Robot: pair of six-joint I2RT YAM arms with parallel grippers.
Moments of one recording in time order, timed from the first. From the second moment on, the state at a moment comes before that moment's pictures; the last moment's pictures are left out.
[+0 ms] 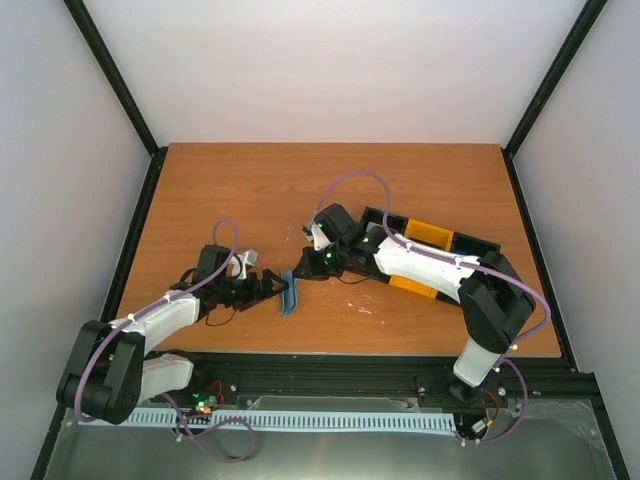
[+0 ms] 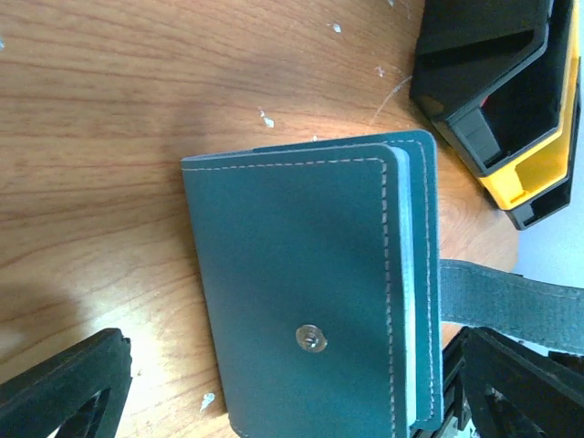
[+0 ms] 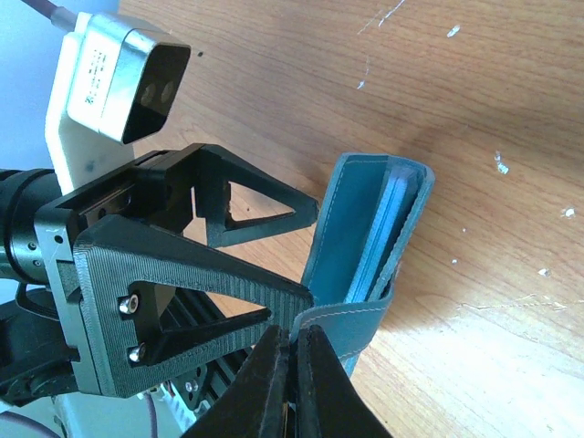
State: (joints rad) left arm -0.28 1.18 0.38 -0.10 0.67 -0.63; right arm 0.83 1.69 1.19 -0.38 -0.49 0.68
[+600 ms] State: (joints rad) left arm -0.28 1.24 0.42 -0.16 0.63 -0.61; right arm 0.84 1.69 1.19 -0.38 -0.48 0.68
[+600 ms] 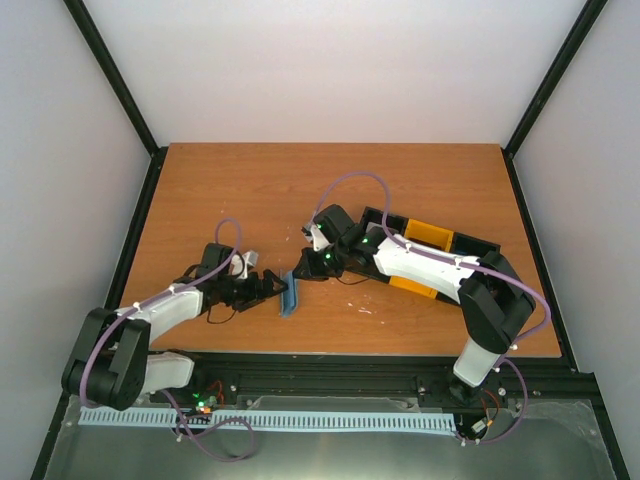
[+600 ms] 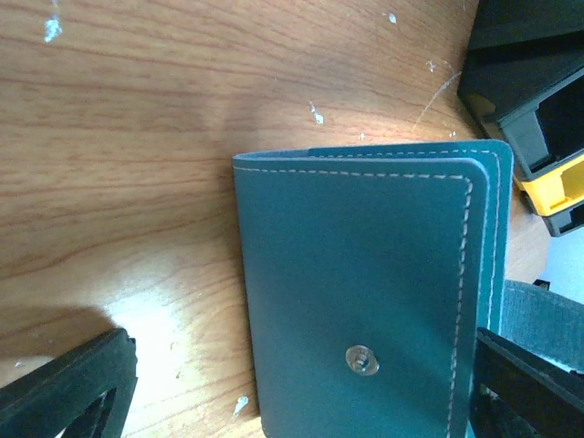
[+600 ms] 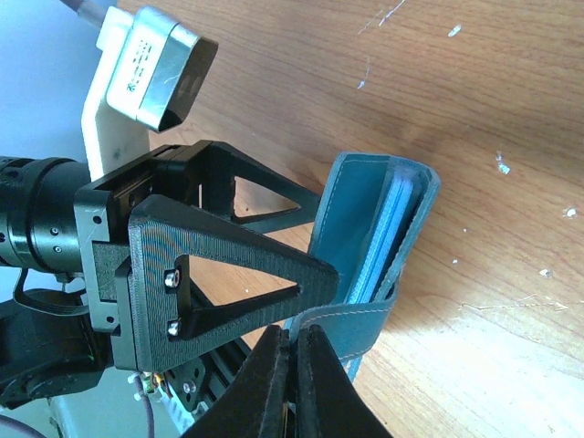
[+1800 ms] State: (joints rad) left arm -0.28 1.06 0.41 -0.23 0.62 -0.64; right arm 0.86 1.71 1.20 -0.38 -0.38 0.68
